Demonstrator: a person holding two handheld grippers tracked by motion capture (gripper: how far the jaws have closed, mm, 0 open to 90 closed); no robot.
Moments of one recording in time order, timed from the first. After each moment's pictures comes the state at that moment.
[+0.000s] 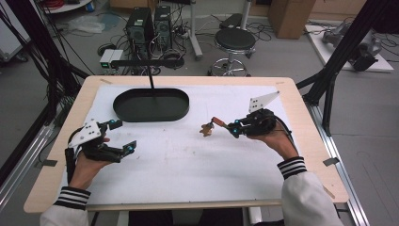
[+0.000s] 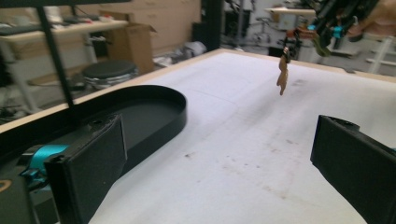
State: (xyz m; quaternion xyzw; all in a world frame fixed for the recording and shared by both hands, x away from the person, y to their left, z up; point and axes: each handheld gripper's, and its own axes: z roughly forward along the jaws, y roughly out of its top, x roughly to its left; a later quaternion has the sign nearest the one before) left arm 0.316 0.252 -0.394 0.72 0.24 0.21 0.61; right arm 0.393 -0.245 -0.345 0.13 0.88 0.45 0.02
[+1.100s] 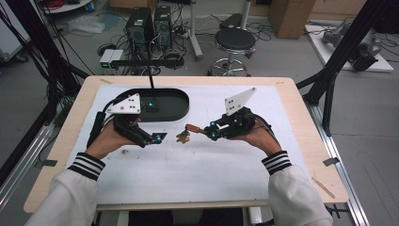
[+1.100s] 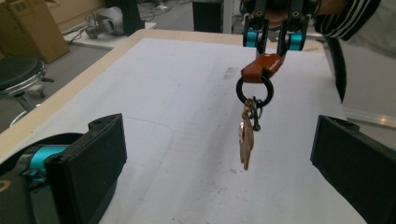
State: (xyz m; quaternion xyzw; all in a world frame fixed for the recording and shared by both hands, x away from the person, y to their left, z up) left arm 0.355 0.166 -0.323 0.82 0.12 0.11 0.55; right arm 0.383 -0.176 -0.322 0.00 0.88 0.47 -0.01
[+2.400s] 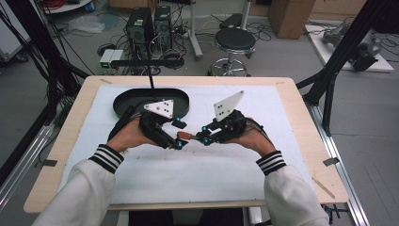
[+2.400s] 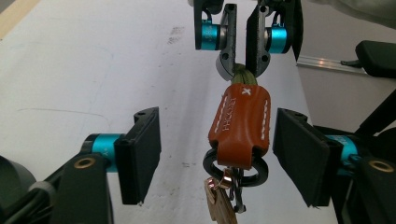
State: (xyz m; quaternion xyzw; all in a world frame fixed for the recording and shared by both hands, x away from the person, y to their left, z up) left arm 0.364 0.103 -0.321 0.89 0.05 0.01 0.45; right arm 0.374 -0.152 -0.323 -0.04 0.89 0.45 -0.02
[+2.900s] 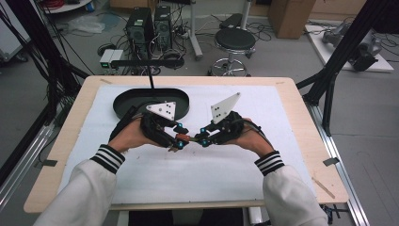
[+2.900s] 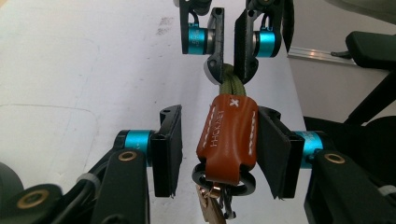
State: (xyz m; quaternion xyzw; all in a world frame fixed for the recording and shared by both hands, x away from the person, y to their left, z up) left arm 0.362 0.100 -0.322 0.90 0.05 0.00 0.44; right arm 0.373 -0.147 -0.326 -0.05 0.90 0.44 -0.01
